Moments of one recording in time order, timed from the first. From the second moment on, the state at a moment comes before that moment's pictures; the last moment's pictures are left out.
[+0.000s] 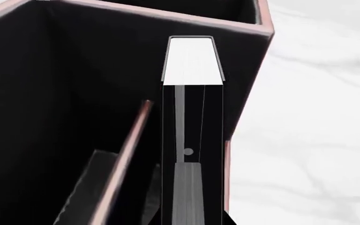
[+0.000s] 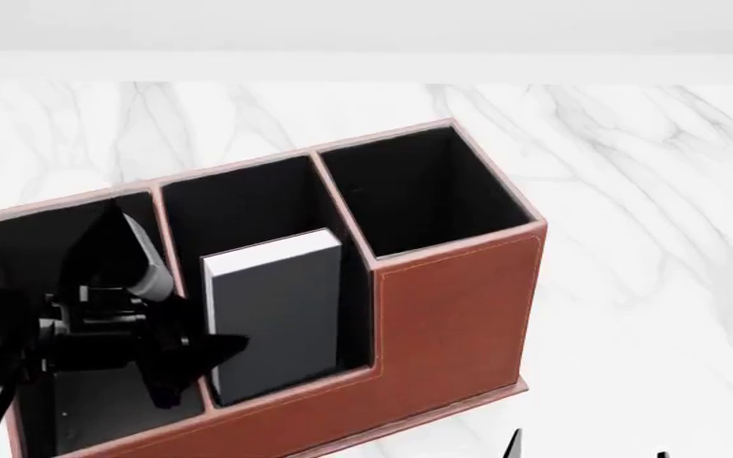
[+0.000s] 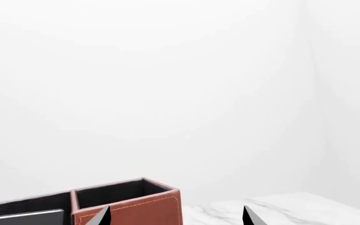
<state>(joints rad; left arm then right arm) -1.18 -0.17 0.32 -1.31 0.01 -0.14 1.09 -0.15 0.37 -0.32 -0.19 0.14 -0.55 0.52</state>
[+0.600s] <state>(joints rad) -1.18 -0.14 0.29 -1.31 0.01 -0.18 1.06 -0.15 0.37 -0.33 -0.18 0.16 -0.55 0.52</state>
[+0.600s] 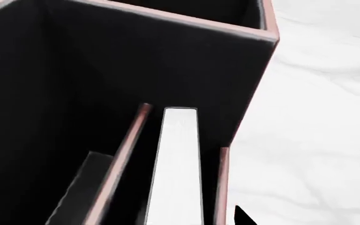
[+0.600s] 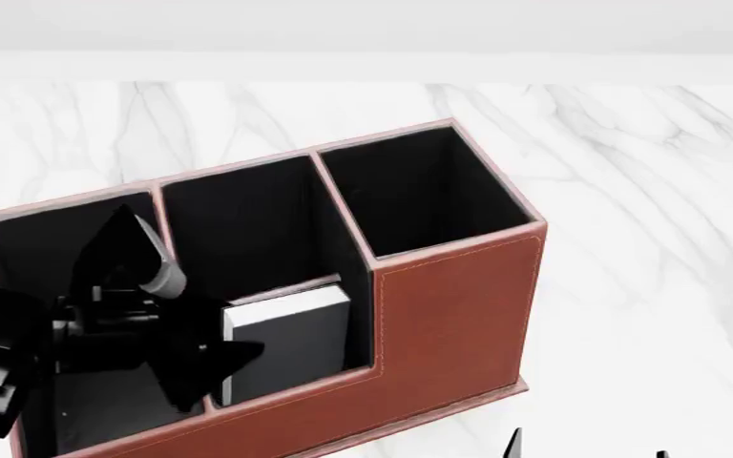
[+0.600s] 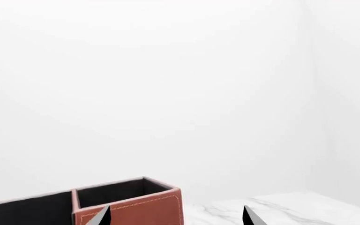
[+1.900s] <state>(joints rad) -0.56 -0.37 -0.01 0.69 -0.19 -1.05 1.10 0.13 0.41 -0.29 -0.54 0.10 -0.04 0.60</state>
